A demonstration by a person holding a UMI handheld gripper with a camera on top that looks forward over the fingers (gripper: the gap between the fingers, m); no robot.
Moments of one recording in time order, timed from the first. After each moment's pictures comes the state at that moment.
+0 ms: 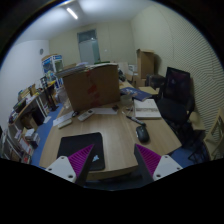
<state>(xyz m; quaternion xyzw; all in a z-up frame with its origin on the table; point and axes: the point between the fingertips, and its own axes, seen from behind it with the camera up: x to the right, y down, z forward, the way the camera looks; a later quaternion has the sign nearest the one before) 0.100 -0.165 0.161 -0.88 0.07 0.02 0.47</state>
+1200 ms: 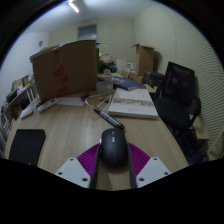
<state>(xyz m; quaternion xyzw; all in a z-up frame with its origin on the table) 0.269 -0.005 -0.009 -0.89 0.04 -0.01 0.46</state>
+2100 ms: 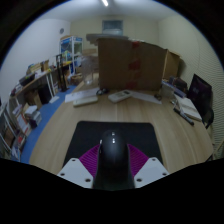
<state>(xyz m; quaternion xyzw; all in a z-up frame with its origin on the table) -0.081 -0.053 0.012 -0.90 -0.04 0.00 0.44</state>
